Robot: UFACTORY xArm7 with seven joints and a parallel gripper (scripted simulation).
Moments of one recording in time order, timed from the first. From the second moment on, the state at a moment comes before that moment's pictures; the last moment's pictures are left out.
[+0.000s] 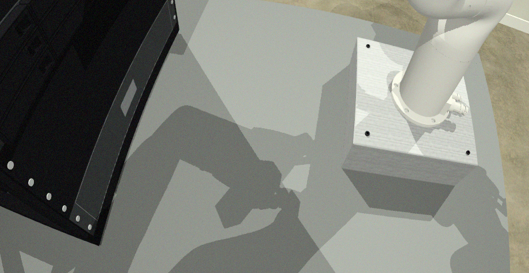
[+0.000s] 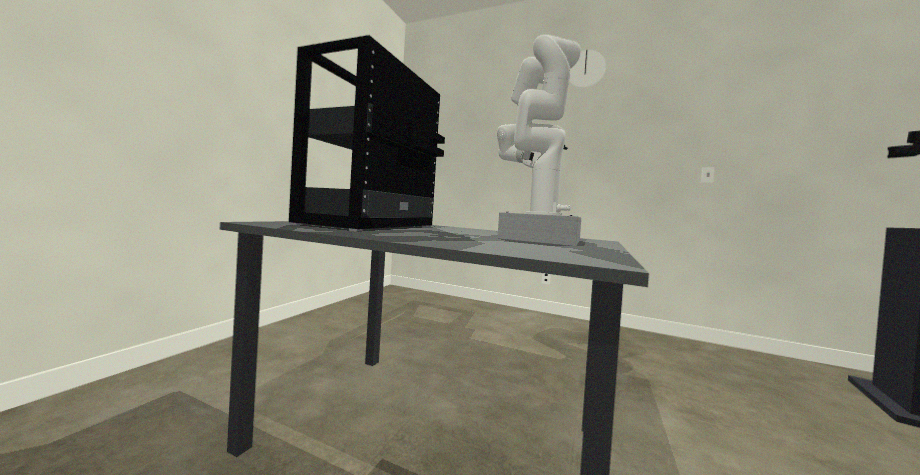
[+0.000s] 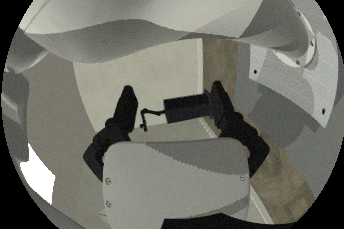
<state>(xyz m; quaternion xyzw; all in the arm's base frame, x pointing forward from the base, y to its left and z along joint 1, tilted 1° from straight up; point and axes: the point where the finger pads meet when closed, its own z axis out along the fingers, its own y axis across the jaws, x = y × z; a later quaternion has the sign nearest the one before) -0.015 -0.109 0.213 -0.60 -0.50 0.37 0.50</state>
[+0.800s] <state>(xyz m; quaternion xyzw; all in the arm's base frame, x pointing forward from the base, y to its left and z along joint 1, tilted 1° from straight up) -0.081 -0.133 0.187 -0.65 -0.40 0.36 0.53</state>
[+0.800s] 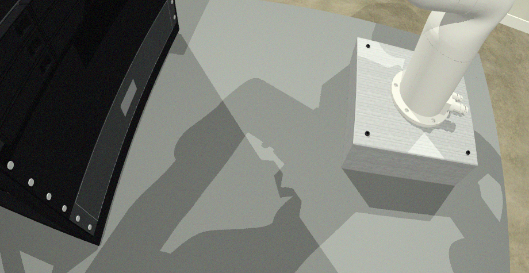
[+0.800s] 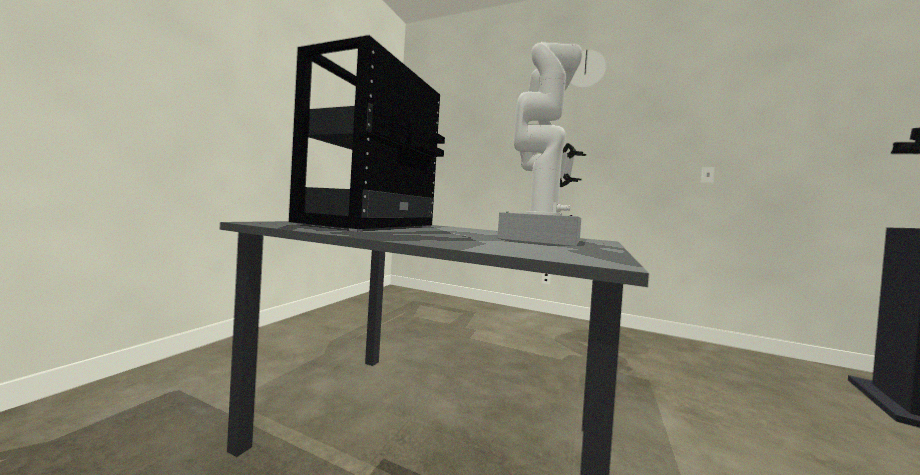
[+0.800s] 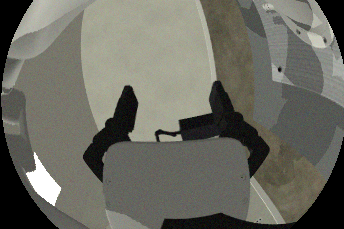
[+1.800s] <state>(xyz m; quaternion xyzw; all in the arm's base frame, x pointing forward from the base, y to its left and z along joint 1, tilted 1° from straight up) -0.230 -0.064 0.135 -0.70 -0.22 0.31 0.61</state>
